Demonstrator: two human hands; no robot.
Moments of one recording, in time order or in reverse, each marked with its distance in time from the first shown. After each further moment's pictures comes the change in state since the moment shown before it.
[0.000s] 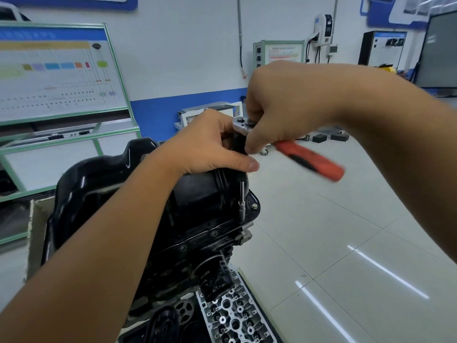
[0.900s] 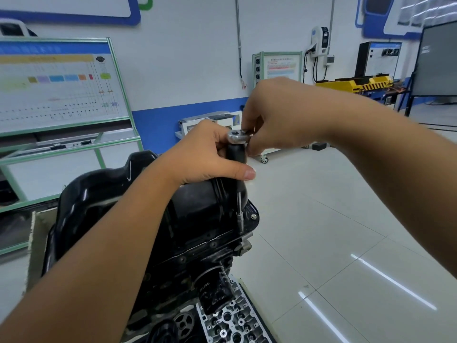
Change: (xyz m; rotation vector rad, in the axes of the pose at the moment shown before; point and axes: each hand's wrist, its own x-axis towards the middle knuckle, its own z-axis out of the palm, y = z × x) left_hand 0.000 0.000 -0.003 -0.013 0.072 0.011; right_hand 0.005 0.011 0.007 0.073 0.119 -0.006
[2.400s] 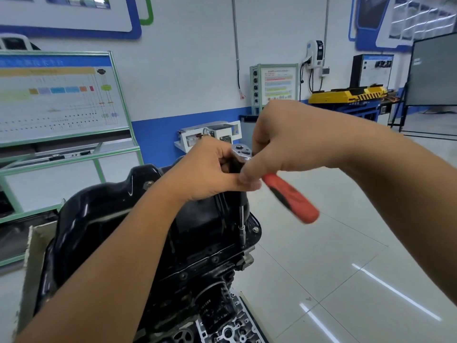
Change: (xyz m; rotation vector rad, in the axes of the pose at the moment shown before) left_hand -0.001 -0.005 0.004 0.003 0.068 -0.008; right_hand -0.011 -0.002 0.002 0.173 -0.016 0.037
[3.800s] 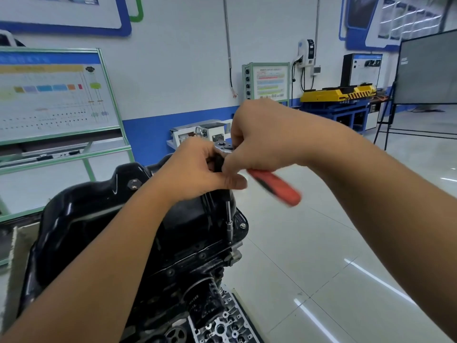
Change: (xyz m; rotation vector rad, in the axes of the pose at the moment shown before) left_hand -0.001 0.002 0.007 0.049 0.043 -0.008; right_hand 0.005 -0.004 0.005 -0.091 0.031 0.049
